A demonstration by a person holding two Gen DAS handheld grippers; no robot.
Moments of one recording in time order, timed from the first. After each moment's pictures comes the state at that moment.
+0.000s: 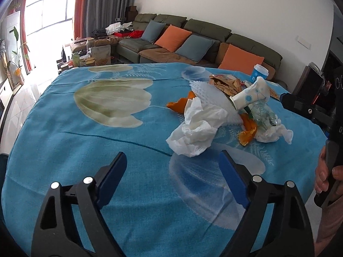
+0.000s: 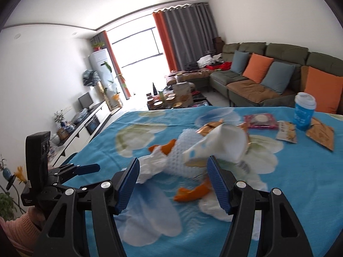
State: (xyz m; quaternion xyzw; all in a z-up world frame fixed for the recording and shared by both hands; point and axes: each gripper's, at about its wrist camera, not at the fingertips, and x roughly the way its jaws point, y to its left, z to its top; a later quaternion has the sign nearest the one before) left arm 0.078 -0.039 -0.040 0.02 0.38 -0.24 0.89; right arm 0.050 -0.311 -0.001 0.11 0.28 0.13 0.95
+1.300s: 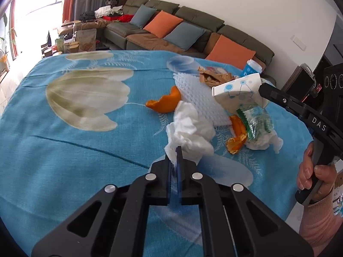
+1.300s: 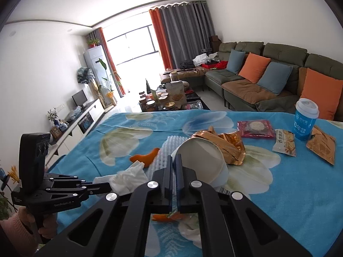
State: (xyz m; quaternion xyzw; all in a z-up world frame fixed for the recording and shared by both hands) left arm 0.104 -0.061 -0.045 -0.01 0.42 -0.29 0.86; right arm 0.079 -0.317 0.000 0.10 0.28 0.13 0.95
